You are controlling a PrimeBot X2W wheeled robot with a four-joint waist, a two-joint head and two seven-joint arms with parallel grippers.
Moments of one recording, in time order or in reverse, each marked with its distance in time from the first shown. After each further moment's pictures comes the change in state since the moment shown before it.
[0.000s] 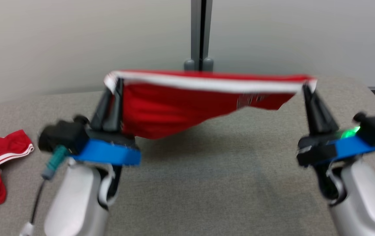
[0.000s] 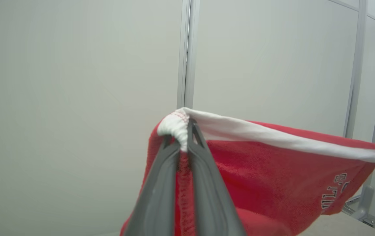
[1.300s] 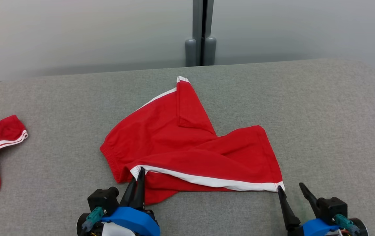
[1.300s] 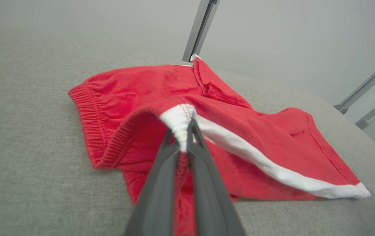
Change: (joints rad) left arm 0.227 -0.026 -0.148 0.249 -0.212 0.076 0.000; right arm 0.300 0.101 -0.081 0.195 -0.326 0.000 0.000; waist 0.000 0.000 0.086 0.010
